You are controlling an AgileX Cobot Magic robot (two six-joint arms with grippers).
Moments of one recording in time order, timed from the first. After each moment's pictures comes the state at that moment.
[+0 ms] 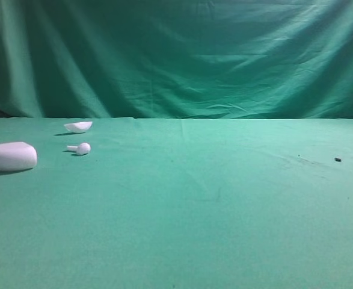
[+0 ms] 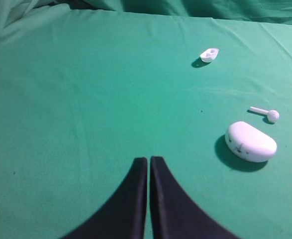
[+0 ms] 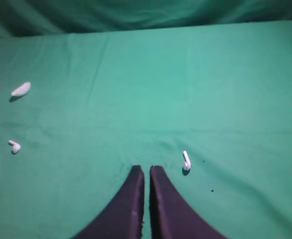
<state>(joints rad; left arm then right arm) 0.04 -0.01 0.02 -0.13 0.35 0.07 0.19 0.48 -0.85 0.02 0.94 0.05</state>
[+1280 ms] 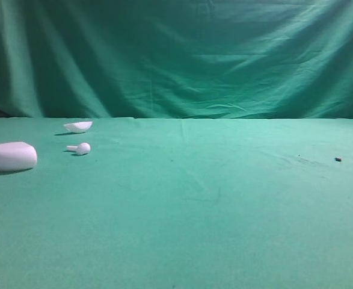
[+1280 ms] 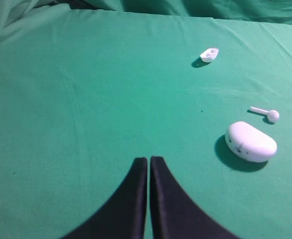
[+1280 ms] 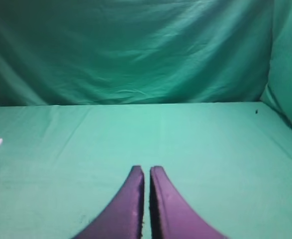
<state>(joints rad) 0.04 -0.01 0.02 -0.13 0.35 0.07 0.16 0.04 -0.26 -0.05 0.47 0.05</state>
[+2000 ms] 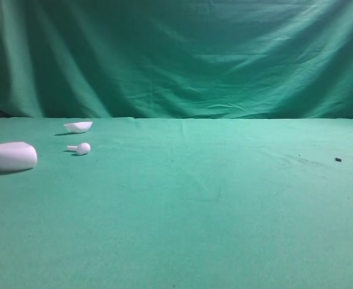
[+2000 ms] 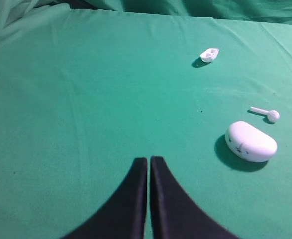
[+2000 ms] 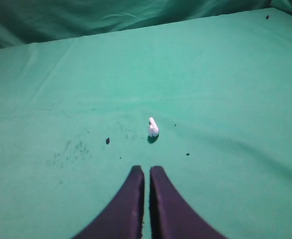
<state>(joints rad) 0.04 -0.01 0.02 -0.13 0.35 0.07 0.15 -0.01 0.03 -0.05 0.38 0.12</state>
